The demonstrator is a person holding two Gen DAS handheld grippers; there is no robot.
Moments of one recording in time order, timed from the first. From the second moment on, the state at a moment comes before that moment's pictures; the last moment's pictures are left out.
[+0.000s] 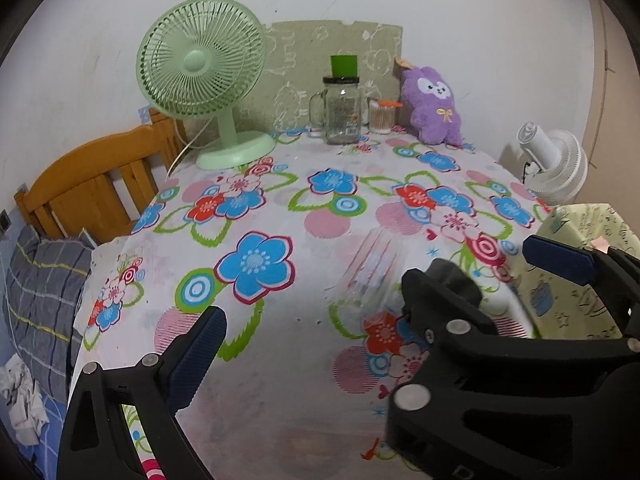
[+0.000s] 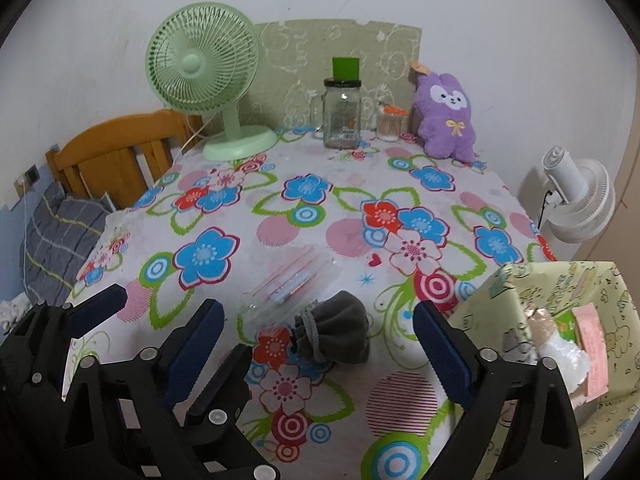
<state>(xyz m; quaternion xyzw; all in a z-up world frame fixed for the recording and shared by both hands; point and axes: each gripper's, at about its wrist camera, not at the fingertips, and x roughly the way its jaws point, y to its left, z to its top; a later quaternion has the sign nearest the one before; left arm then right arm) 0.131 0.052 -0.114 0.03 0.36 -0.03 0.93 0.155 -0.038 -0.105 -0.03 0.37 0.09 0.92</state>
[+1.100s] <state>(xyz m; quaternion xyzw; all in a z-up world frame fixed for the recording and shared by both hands) 0.162 0.034 -0.148 0.07 0.41 -0.03 0.91 0.199 -0.047 -0.154 -0.02 0.45 0.08 0.89</state>
